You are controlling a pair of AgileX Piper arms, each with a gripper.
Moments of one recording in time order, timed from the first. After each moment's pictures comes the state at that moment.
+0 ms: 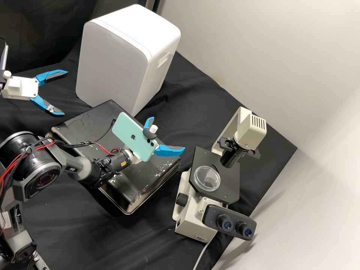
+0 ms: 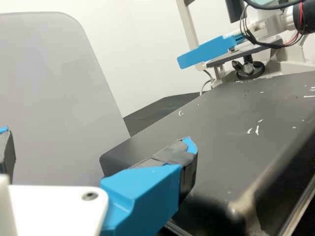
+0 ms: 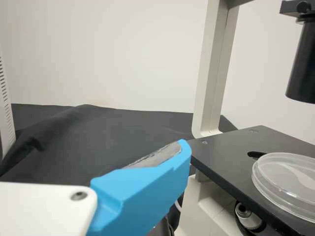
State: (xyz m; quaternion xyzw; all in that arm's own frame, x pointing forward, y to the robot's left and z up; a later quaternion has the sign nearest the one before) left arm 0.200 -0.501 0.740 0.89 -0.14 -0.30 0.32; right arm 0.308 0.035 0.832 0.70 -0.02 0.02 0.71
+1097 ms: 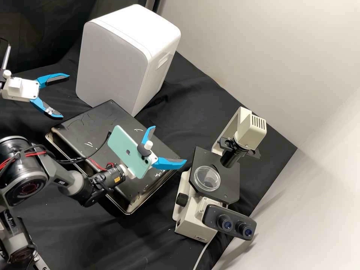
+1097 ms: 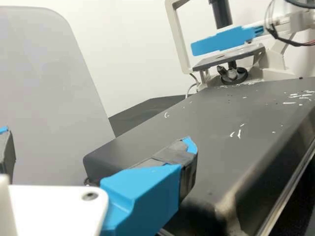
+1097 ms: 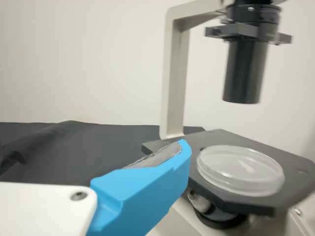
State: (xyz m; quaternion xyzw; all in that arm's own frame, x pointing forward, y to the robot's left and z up) left arm 0.201 -0.500 0.738 0.87 -0.13 -0.33 0.33; right arm 0.262 0.007 0.851 0.70 -0.04 0.06 0.71
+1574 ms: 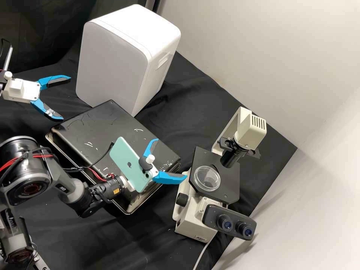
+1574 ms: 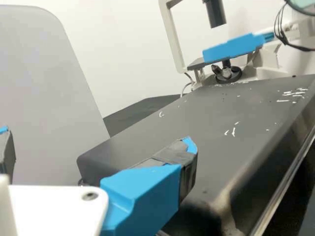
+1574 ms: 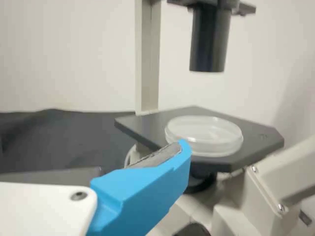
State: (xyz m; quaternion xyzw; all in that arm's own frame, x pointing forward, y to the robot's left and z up) left arm 0.203 -0.501 0.736 0.87 -0.14 -0.34 0.33; right arm 0.252 -0.021 0.854 0.71 -0.08 0.03 0.70
